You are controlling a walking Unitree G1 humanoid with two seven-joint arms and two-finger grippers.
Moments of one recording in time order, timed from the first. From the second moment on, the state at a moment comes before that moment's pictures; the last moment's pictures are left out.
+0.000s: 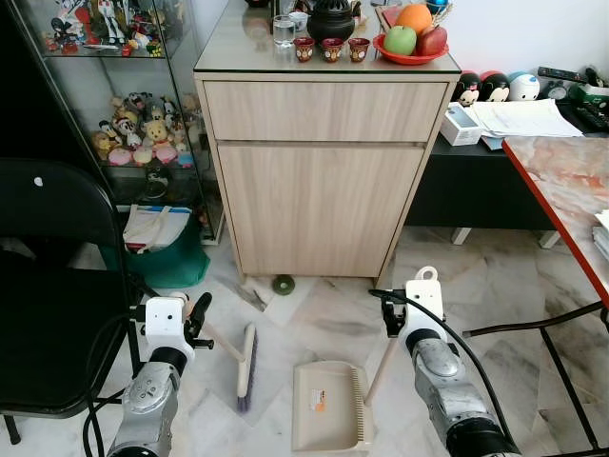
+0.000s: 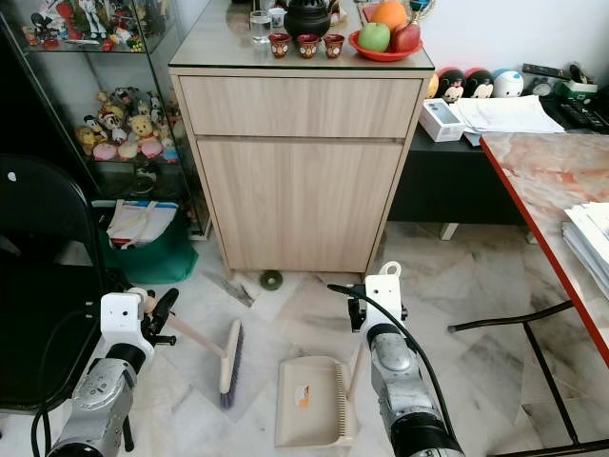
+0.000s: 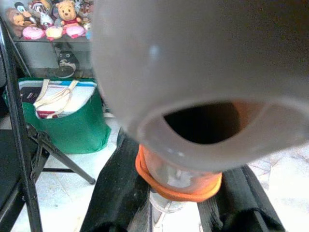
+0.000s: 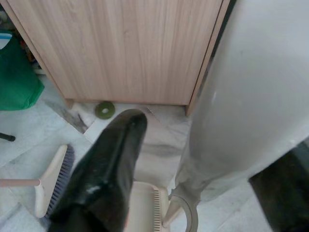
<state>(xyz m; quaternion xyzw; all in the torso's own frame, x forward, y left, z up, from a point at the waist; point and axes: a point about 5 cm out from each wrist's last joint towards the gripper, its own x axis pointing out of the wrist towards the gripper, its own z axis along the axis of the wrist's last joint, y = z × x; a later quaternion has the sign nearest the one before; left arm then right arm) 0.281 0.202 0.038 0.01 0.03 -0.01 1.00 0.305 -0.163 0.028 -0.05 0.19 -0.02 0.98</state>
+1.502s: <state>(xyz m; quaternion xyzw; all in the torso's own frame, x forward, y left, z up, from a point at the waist) 0.282 0.192 0.039 0.03 0.03 -0.04 1.00 0.314 -0.167 0.056 -0.03 0.08 -0.06 0.99</state>
